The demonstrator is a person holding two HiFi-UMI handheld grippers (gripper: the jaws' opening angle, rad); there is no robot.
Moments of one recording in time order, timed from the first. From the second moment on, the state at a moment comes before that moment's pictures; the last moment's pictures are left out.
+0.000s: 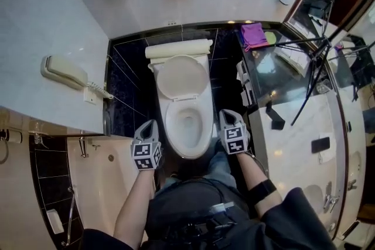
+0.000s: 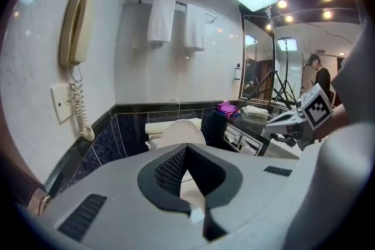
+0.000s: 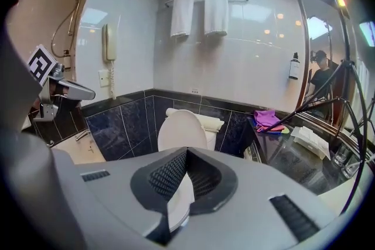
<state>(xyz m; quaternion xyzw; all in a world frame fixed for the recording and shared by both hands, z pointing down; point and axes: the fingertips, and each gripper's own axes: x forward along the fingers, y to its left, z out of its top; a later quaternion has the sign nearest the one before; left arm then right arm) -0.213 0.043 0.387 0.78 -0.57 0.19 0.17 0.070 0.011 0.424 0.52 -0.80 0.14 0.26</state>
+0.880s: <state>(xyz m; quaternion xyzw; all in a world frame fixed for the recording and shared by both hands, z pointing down) -0.209 0.035 0.374 0.78 -0.58 0.17 0.16 0.085 0.010 0.427 0.51 -0.80 0.16 0.27</state>
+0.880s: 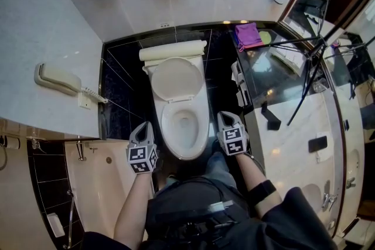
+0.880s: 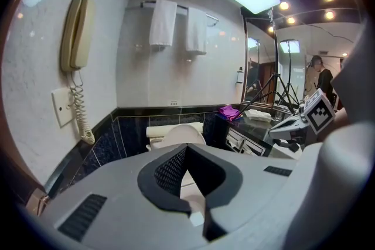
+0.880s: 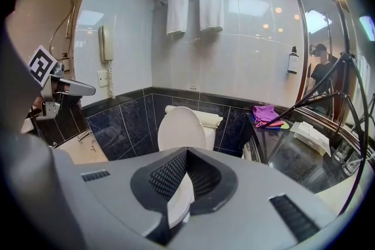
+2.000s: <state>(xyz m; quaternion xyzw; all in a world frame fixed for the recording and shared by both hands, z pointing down) -0.165 0.037 0.537 0.80 -0.53 0.24 0.11 0.101 0.026 0.670 0.53 -0.72 0.35 0.29</state>
